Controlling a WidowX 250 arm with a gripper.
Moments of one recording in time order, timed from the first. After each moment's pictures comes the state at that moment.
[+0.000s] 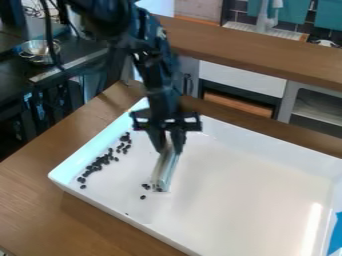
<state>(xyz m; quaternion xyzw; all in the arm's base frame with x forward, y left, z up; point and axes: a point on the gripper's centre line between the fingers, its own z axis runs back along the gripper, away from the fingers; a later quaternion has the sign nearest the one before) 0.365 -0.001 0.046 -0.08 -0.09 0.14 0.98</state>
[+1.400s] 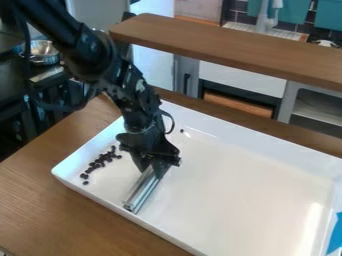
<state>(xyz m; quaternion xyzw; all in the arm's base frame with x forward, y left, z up) 0.346 0.056 -0.002 0.02 -0.16 0.05 0.99</state>
